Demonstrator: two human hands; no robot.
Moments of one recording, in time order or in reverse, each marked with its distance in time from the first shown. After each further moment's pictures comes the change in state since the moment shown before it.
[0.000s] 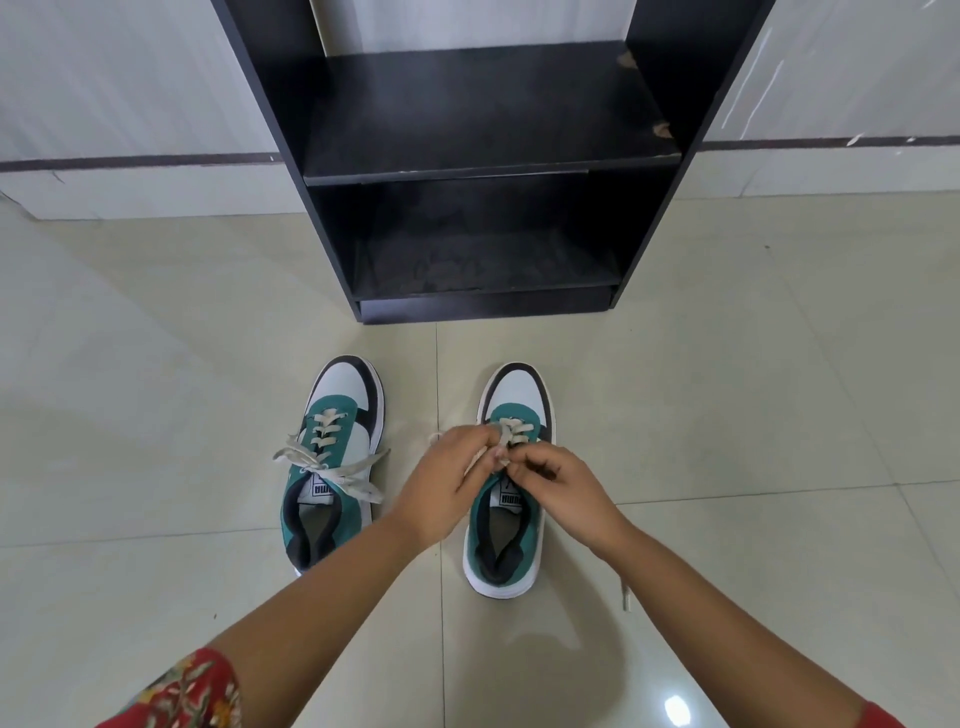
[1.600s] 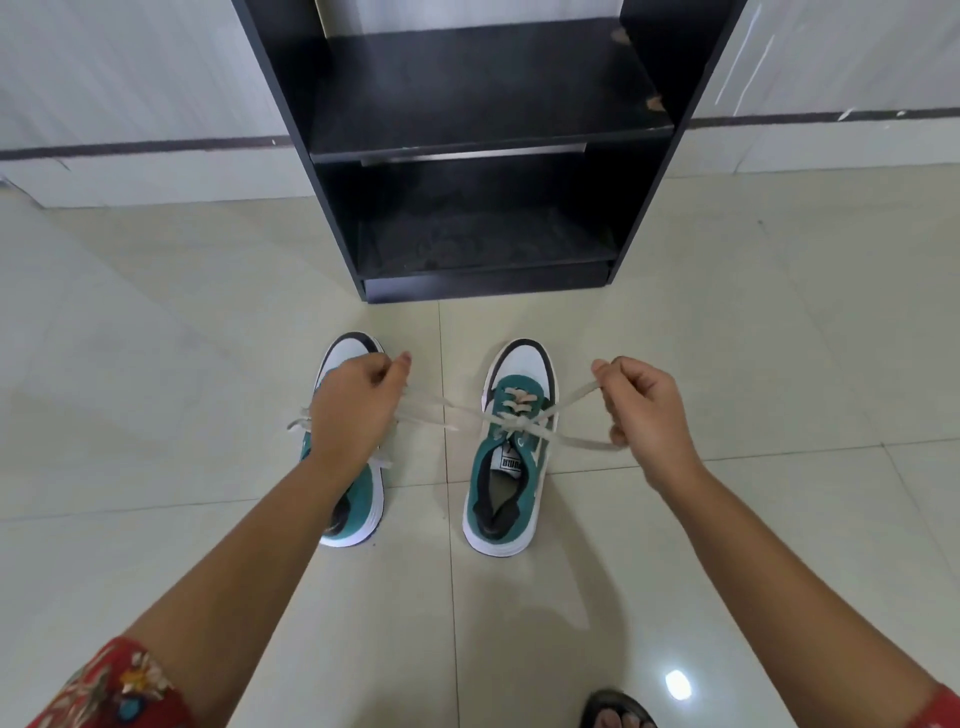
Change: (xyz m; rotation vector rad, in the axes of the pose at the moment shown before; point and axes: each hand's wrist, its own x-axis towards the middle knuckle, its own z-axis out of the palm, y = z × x) left_hand -0.003 0.010 -0.079 0.234 0.422 -0.444; right_hand -0.026 -0.049 -0.046 0.138 0.443 0.023
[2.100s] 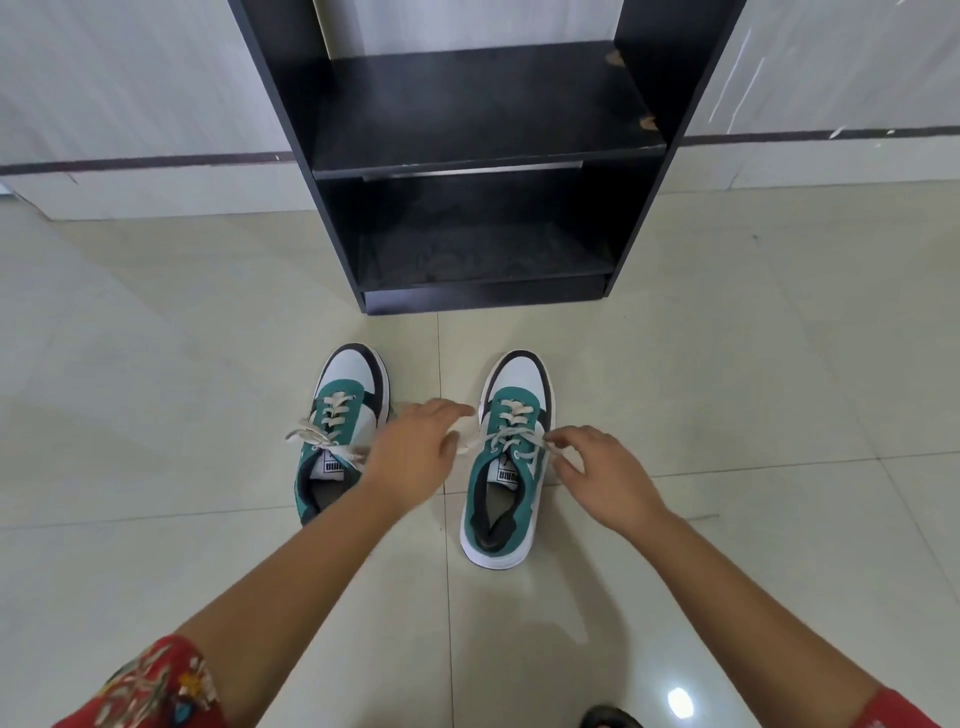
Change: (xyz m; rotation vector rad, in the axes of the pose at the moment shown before) left_hand -0.021 -0.010 0.045 0.302 -0.384 0.392; right_hand -0.006 0.060 0.008 -0.859 -0.303 -0.110
